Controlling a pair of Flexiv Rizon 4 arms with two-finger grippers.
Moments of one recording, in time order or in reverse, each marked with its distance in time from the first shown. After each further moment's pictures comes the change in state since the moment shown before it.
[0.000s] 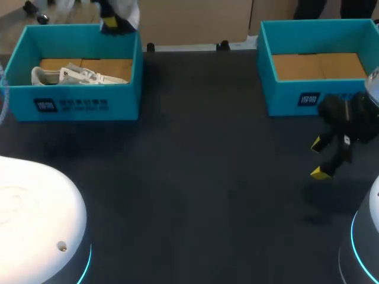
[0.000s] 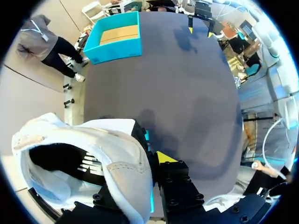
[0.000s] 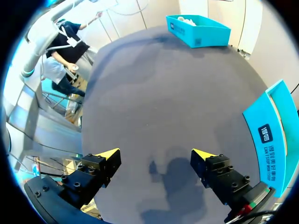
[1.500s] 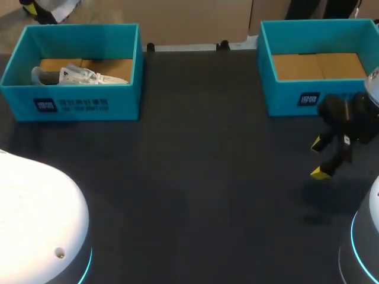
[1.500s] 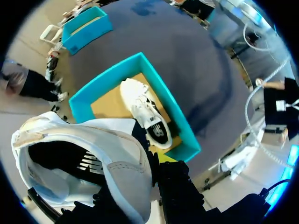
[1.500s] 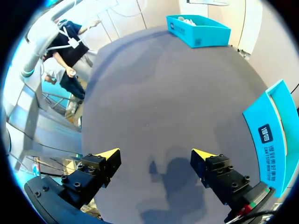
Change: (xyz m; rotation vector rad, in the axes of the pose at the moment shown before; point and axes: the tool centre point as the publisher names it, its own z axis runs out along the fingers) left arm -0.111 0.221 0.014 -0.099 0.056 0.503; right arm 0.000 0.000 0.000 0.000 0.000 0.000
